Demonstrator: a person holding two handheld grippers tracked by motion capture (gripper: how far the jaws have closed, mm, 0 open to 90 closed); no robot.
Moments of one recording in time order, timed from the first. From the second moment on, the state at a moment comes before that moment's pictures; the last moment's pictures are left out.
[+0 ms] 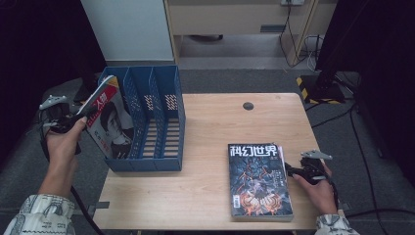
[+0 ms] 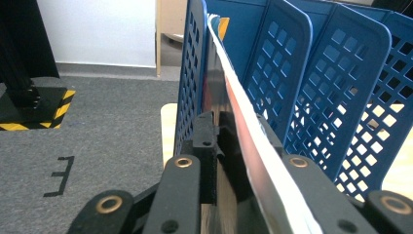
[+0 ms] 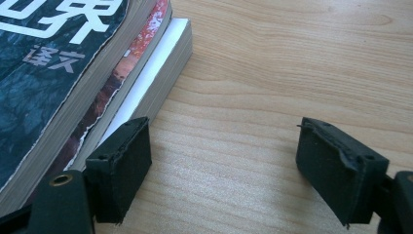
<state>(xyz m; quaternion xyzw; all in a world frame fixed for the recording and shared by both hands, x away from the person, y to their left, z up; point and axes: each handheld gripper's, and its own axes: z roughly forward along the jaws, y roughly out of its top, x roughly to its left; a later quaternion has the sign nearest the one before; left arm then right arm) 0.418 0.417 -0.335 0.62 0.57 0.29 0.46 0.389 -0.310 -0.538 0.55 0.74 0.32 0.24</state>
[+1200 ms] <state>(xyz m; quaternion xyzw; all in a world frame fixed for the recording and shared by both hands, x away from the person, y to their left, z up) 0.425 0.420 -0.315 0.63 0.57 0.28 0.44 0.389 -0.310 -0.538 0.55 0.74 0.32 0.24</state>
